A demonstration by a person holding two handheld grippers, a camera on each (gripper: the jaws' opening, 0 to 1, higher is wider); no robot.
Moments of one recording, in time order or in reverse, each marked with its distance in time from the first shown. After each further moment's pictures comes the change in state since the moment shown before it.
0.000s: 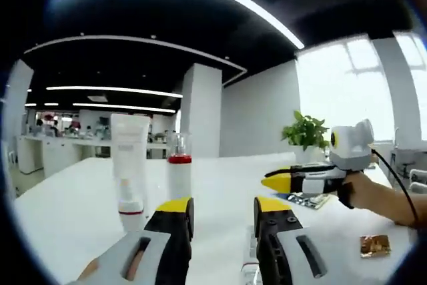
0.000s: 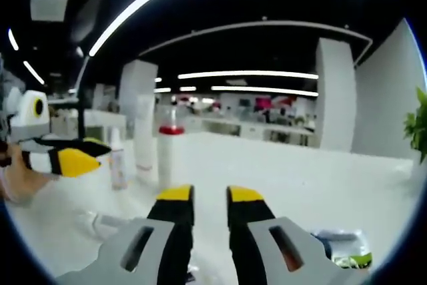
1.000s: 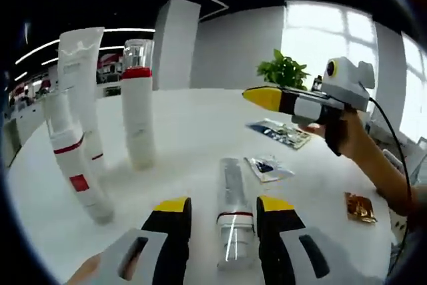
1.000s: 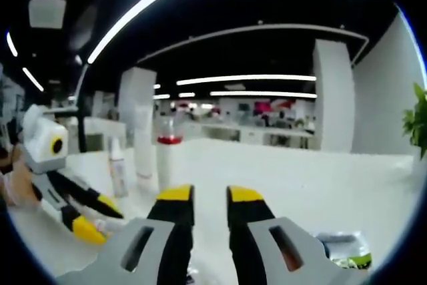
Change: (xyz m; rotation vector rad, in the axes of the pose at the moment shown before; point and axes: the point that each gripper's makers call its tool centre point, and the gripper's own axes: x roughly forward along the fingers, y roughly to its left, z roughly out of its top) left arm -0.001 -0.020 -0.080 0.008 0.476 -0.157; right arm -0.004 -0.004 0.011 0.031 -0.034 -0.002
